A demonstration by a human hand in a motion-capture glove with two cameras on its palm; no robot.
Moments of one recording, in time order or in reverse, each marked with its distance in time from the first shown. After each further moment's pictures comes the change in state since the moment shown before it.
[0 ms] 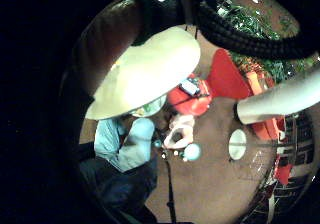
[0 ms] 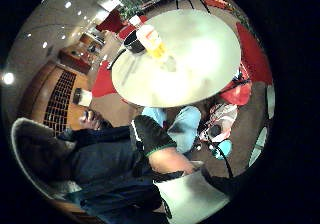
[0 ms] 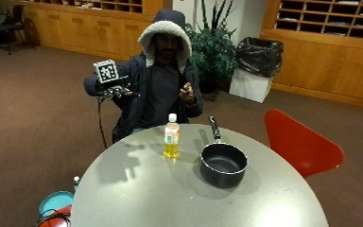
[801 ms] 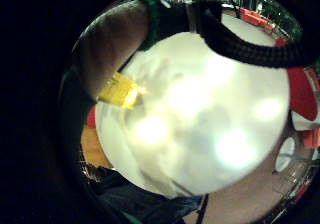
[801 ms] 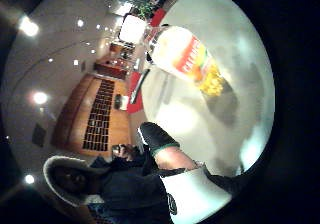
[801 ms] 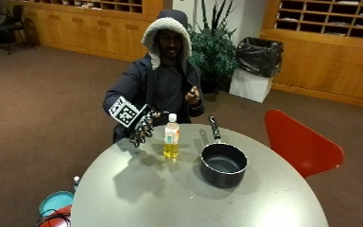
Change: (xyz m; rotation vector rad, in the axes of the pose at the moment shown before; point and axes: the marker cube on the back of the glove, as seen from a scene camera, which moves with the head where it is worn) arm -0.076 -0.152 0.147 -0.175 -0.602 -0.061
